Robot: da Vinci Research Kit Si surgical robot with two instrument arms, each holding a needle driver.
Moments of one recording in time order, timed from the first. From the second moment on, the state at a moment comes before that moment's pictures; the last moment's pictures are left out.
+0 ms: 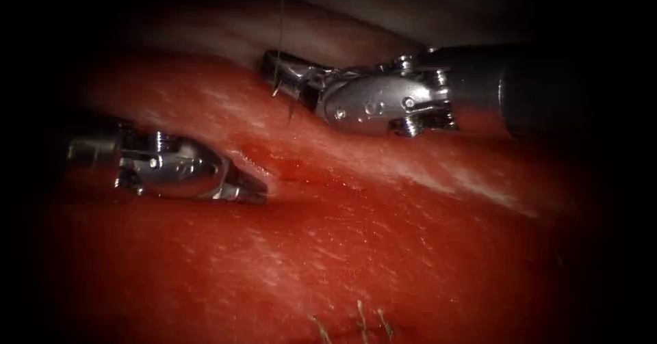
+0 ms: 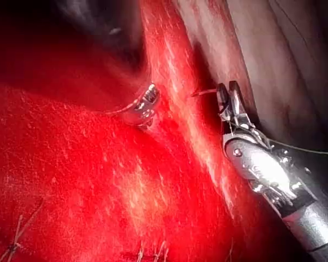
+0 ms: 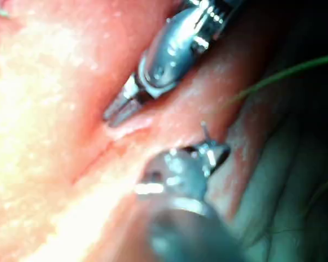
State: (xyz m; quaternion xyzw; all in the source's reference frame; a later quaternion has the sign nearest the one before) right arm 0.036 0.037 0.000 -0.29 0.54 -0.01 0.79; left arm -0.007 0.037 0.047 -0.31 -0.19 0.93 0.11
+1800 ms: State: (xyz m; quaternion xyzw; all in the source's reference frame) right arm 0.038 0.029 0.006 -0.12 0.52 0.08 0.84; left arm -0.007 0.037 0.047 -0.31 -0.20 0.92 0.11
